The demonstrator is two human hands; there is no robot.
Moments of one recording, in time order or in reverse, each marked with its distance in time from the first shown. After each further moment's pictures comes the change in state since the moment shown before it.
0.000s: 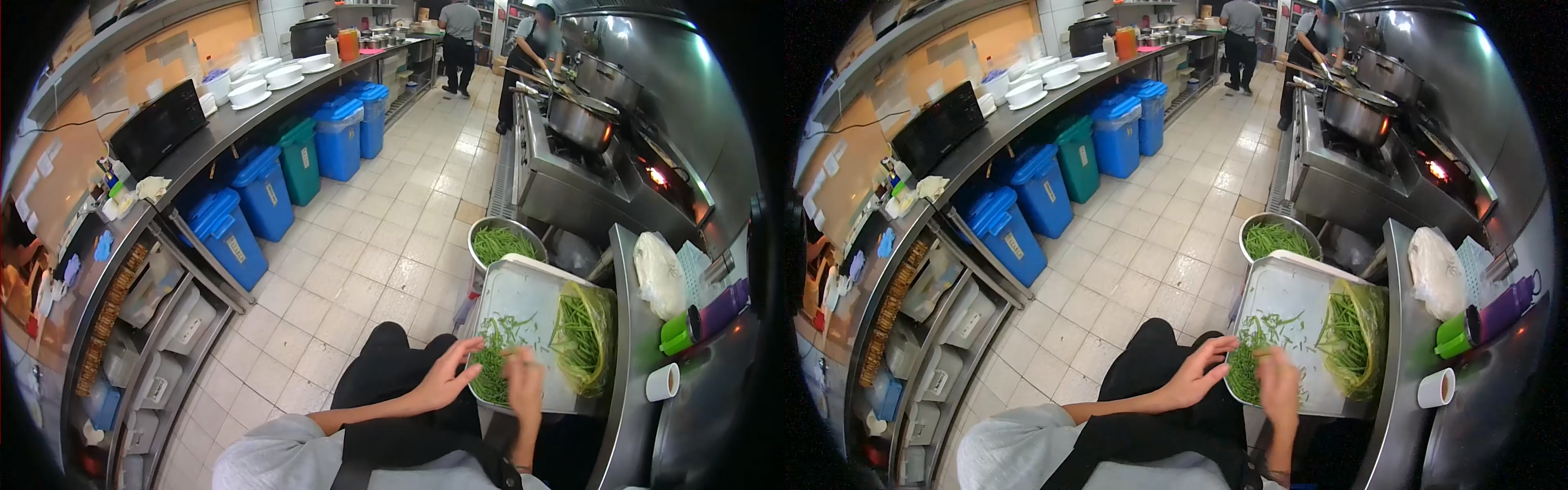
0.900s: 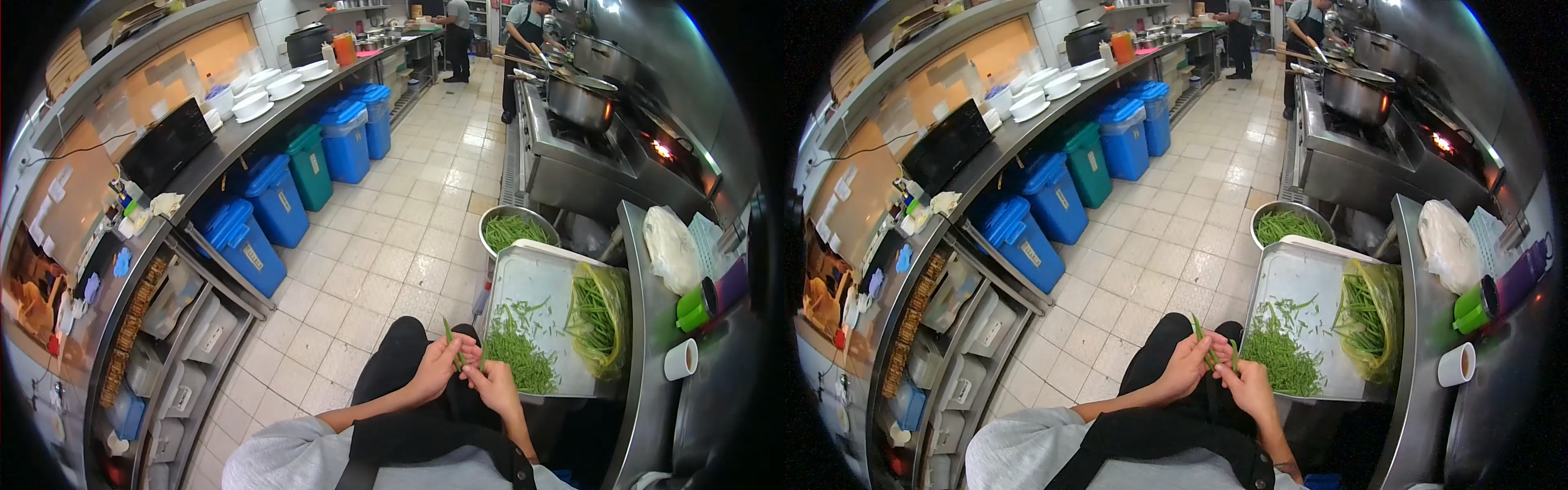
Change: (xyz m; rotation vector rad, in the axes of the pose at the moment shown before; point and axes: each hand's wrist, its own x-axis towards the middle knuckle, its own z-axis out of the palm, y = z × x) left_hand -0.017 -0.017 -0.017 -0.593 0.144 -0.302; right_hand -0.025 0.016 0.057 0.195 -0.372 0.222
